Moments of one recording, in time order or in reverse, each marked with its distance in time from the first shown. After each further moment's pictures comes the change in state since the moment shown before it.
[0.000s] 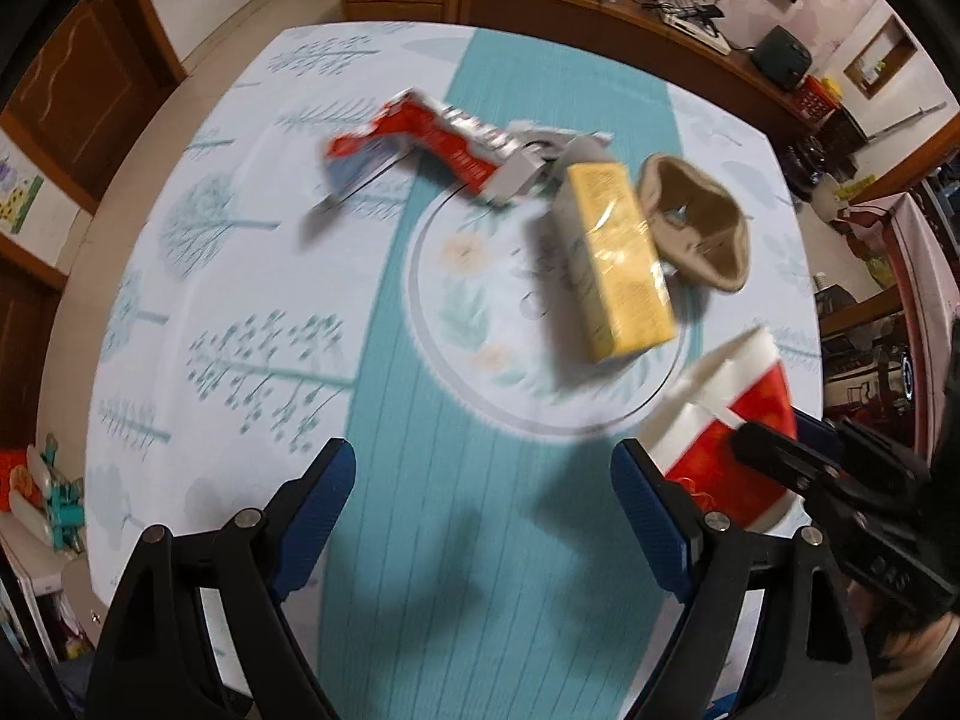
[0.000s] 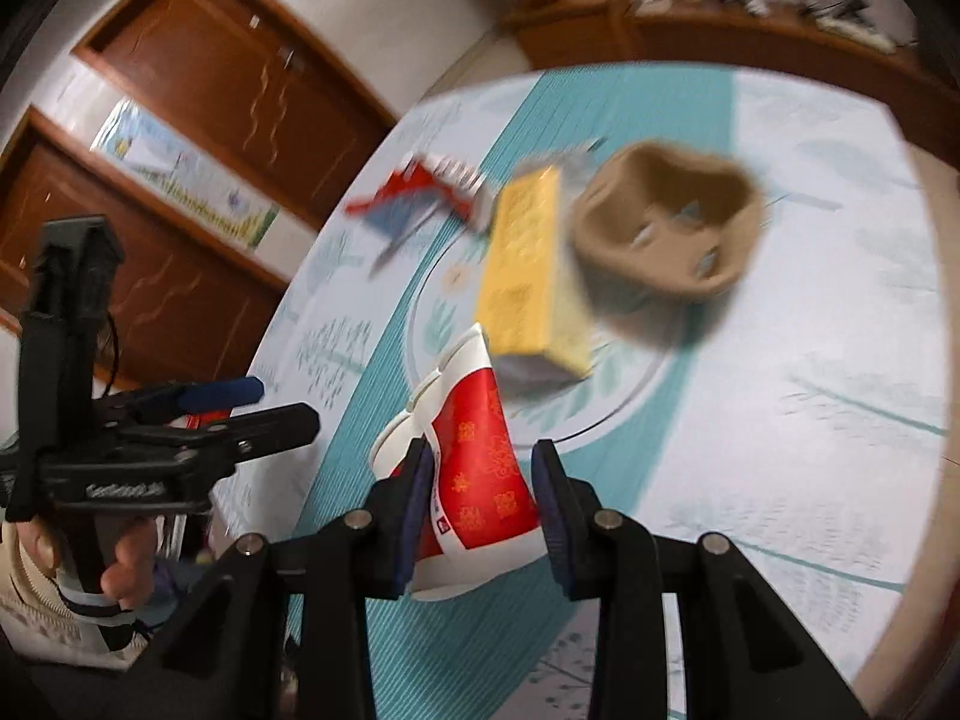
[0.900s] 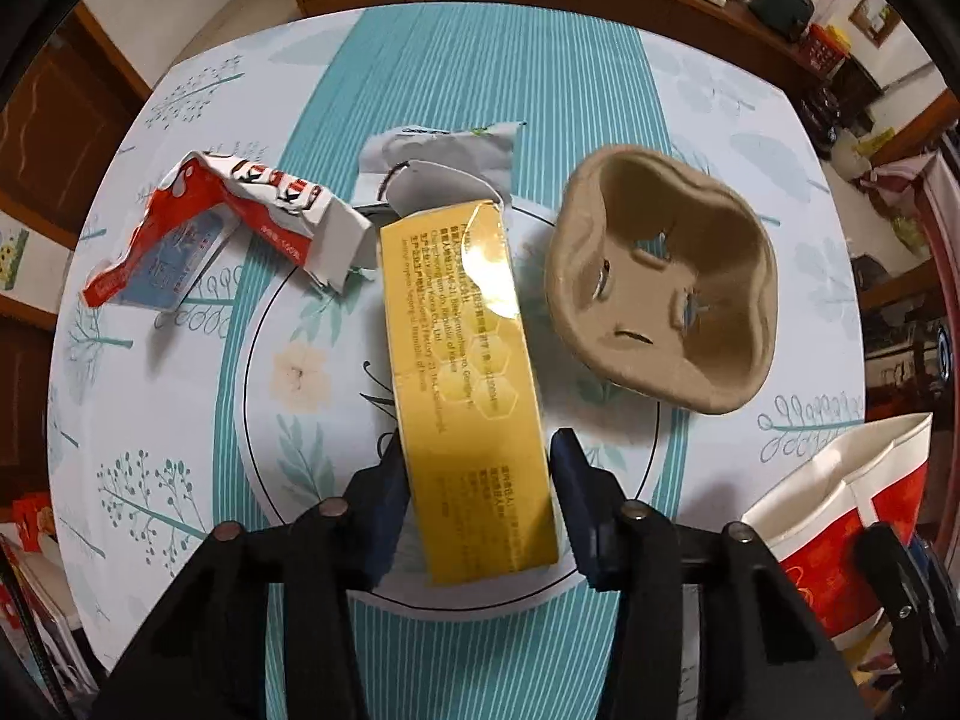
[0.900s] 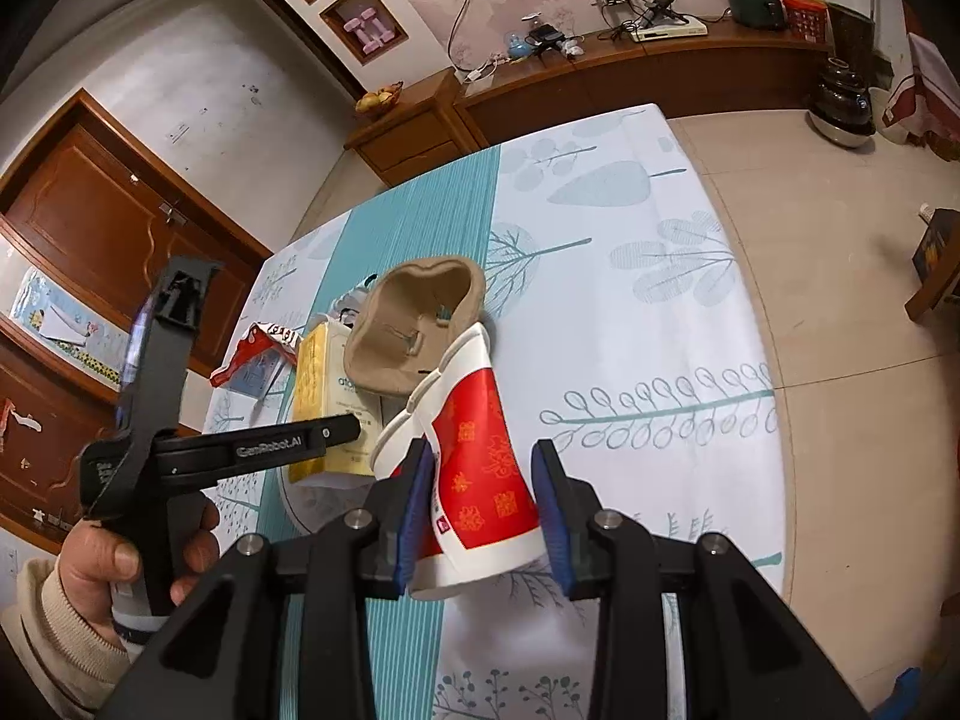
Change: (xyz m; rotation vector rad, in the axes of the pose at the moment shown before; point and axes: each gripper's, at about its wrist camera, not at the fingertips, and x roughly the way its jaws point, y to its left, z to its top) left arm 0.089 -0.083 0.069 0.075 0.062 0.079; right arm -0.056 -0.083 -0.008 0.285 -0.233 -0.174
